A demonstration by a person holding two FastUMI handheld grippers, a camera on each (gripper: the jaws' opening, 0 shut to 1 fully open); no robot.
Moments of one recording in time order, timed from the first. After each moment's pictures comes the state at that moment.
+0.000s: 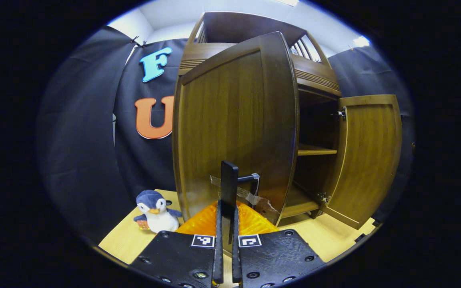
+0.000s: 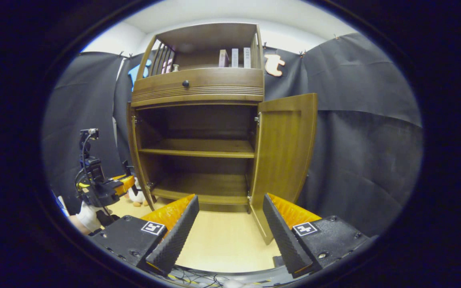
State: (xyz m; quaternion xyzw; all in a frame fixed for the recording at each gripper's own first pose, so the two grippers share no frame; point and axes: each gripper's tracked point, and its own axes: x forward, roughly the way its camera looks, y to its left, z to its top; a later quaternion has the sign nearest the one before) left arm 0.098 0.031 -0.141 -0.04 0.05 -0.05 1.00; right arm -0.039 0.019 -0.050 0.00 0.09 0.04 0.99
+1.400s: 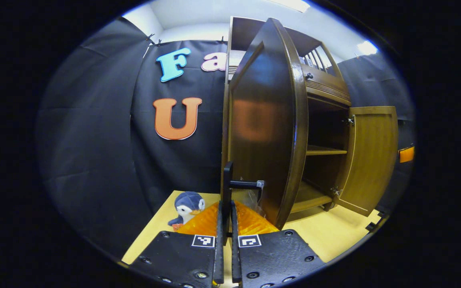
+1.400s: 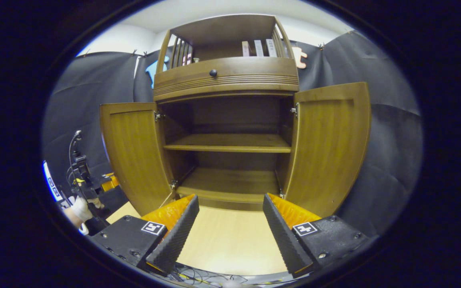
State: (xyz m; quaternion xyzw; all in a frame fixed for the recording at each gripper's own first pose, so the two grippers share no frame) left arm 0.073 0.165 -0.152 -0.05 0.04 -0.07 1.00; right arm -0.013 0.088 -0.069 0.01 0.12 0.12 0.98
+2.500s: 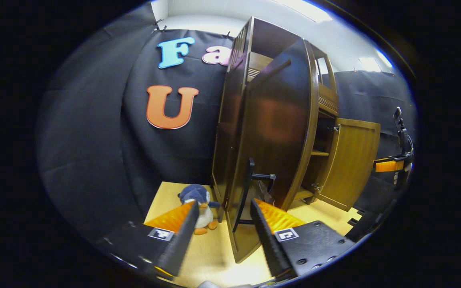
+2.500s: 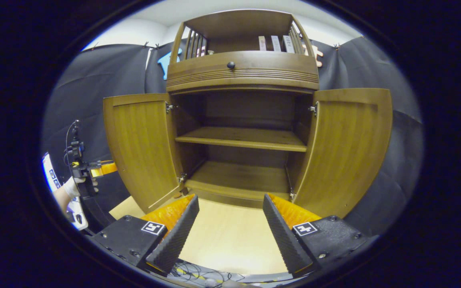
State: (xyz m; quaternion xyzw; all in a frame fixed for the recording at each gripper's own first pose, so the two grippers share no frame) left arm 0.043 0.243 -0.146 -0.08 0.07 -0.12 0.99; right arm -0.009 0.111 -0.074 -0.02 0.14 0.16 0.98
